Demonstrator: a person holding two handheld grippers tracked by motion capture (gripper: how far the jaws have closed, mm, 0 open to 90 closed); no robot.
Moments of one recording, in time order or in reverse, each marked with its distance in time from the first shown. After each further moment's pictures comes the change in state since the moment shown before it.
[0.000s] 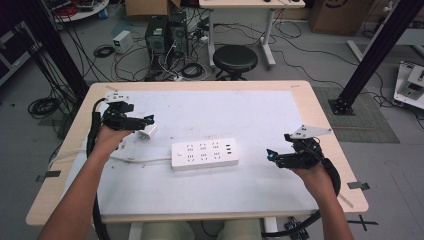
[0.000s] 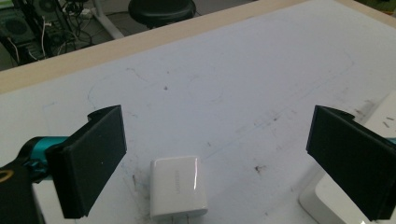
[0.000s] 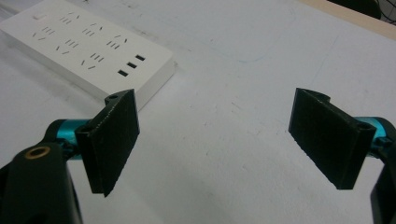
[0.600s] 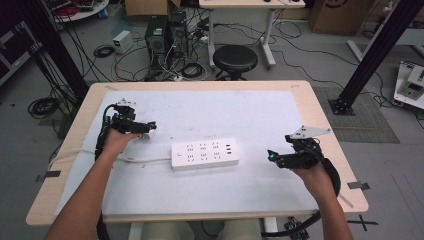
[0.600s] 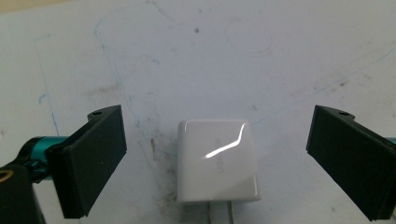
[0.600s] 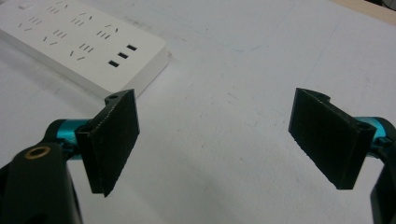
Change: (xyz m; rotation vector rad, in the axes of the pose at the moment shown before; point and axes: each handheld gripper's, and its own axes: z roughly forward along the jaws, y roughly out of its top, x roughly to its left) left arm 0.021 -0.031 0.046 0.186 0.065 -0.067; right arm -0.004 -0.005 0.006 0.026 -0.008 0.012
